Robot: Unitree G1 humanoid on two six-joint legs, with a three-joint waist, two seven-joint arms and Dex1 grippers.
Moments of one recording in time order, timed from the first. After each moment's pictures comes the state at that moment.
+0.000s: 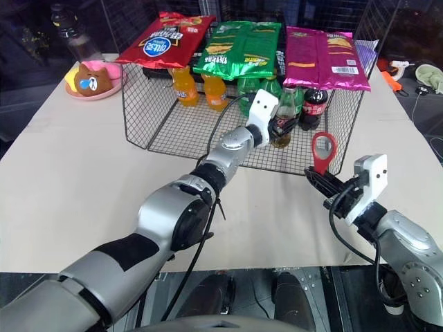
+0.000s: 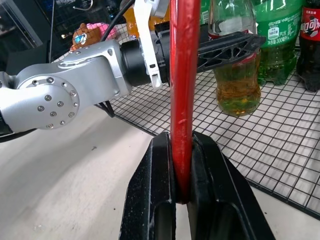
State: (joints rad) left arm -1.27 -0.11 0.07 1.35 0.04 -0.26 -0.50; right arm 0.10 -0.56 -0.31 -0.66 0.93 0.69 0.41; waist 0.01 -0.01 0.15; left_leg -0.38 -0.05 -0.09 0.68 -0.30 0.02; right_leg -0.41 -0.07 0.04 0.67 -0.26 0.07
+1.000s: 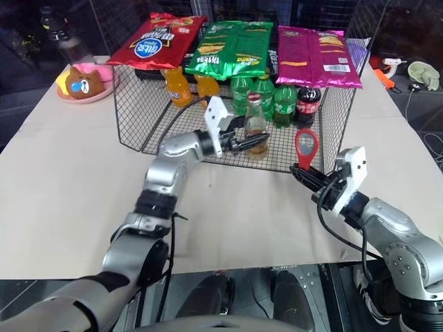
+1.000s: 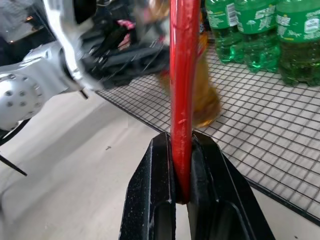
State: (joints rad) left arm -0.73 0.20 -0.05 0.24 -0.17 0.26 -0.94; right arm -0.04 -0.56 -0.20 -0.53 0.89 0.68 0.50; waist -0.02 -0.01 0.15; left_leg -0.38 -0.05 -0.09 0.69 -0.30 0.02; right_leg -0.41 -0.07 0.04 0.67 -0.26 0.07
